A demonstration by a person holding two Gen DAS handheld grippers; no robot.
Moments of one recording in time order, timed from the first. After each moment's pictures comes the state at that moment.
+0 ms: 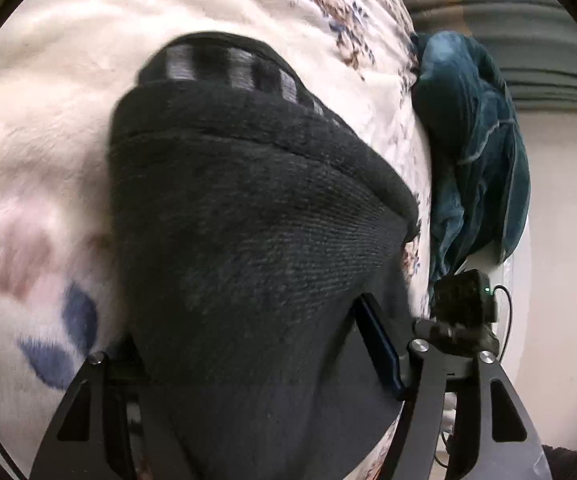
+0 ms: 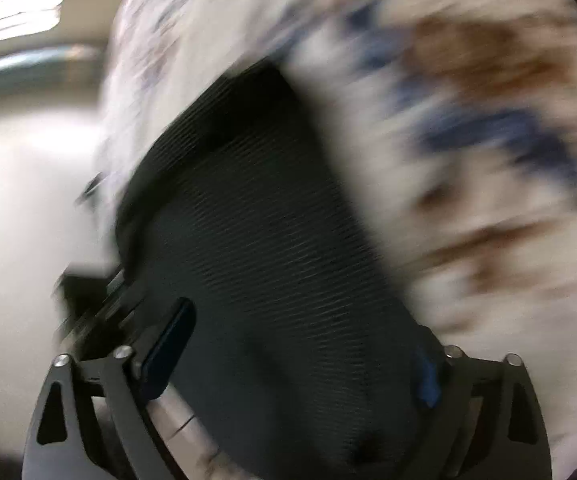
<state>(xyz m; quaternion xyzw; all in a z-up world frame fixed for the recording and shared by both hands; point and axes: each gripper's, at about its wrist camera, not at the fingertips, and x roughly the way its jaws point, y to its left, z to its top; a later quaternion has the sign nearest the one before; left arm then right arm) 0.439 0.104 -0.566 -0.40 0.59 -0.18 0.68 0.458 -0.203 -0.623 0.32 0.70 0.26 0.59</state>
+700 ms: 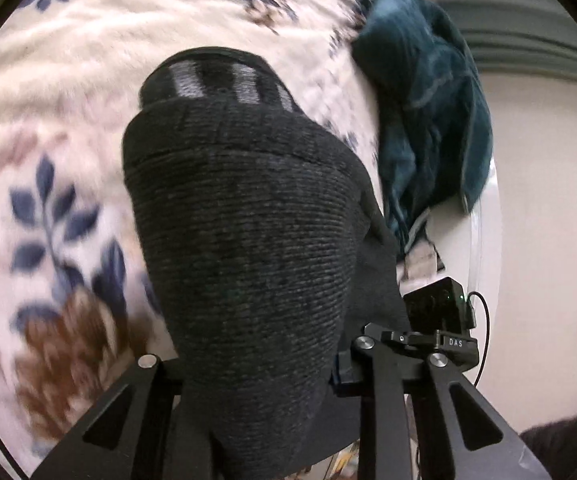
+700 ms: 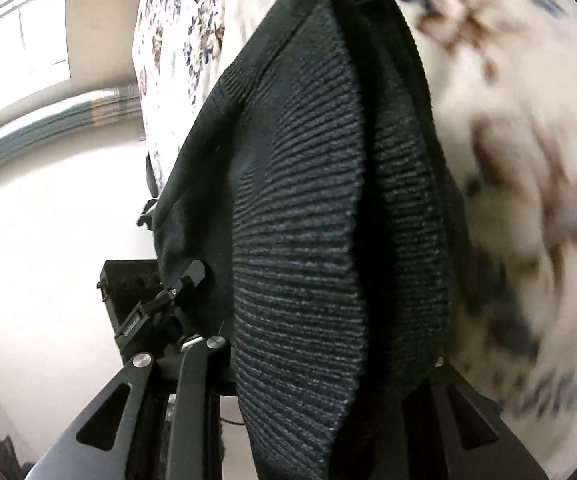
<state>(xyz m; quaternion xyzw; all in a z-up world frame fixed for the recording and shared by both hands) 0.374 0.074 -0.478 -0.38 0.61 -0.24 0.65 0.376 -0.173 -0.561 0.46 0.66 0.20 0.56</state>
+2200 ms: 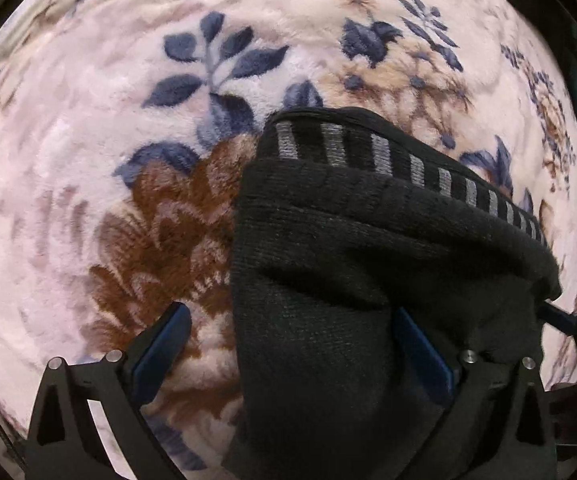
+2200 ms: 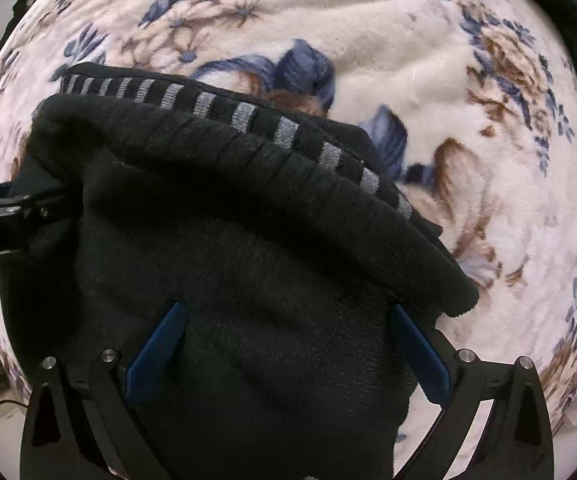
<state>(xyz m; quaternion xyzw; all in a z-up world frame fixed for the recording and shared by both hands) 0.314 0.054 -0.589 -0.14 0.70 0.05 0.70 0.328 -0.083 -0.575 -0.14 0.71 0.15 0.68</state>
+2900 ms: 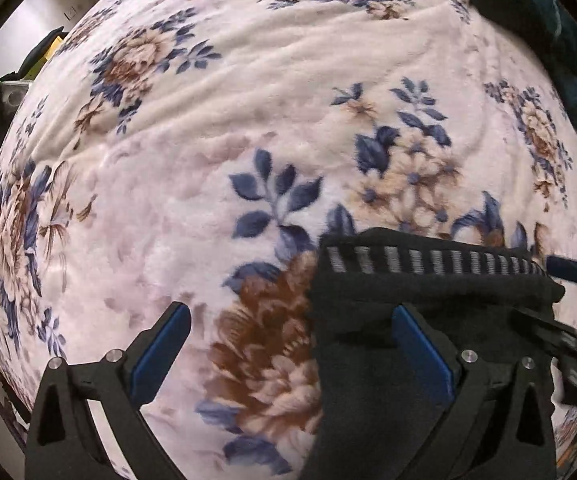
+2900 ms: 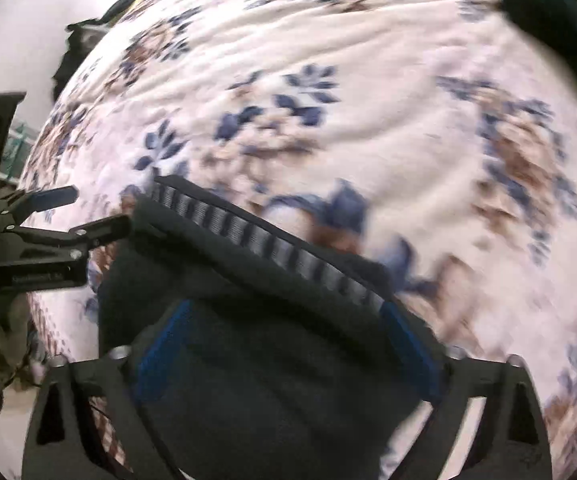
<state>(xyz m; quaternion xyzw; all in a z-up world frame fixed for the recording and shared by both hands) 0.331 0.119 -0.542 -0.02 0.65 0.07 0.76 0.386 -0.083 -0.519 -0.08 0.65 0.26 0.71</state>
